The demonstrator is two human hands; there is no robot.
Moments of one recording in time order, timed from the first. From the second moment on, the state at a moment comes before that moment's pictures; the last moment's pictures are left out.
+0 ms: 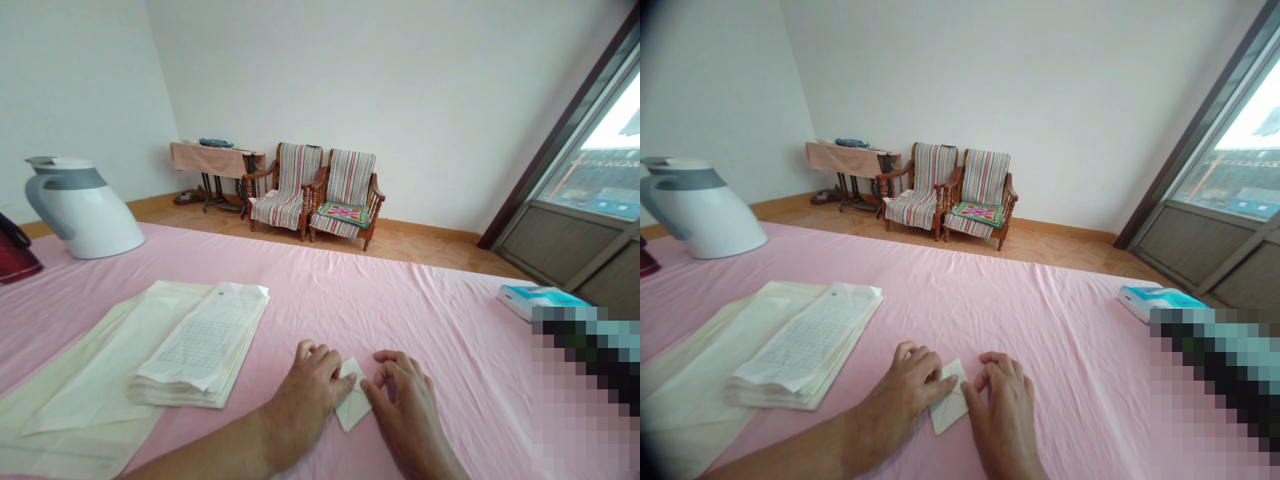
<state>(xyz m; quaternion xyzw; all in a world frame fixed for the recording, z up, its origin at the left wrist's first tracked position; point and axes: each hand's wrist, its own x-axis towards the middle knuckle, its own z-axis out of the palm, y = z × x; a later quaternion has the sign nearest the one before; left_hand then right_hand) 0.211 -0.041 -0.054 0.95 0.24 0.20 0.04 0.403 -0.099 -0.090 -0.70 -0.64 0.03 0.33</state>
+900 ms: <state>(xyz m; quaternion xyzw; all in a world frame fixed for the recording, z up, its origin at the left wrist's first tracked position) 0.199 -0.049 -0.060 0.96 0.25 0.10 -0.05 0.392 -0.124 -0.085 -0.53 -0.77 -0.29 0.20</state>
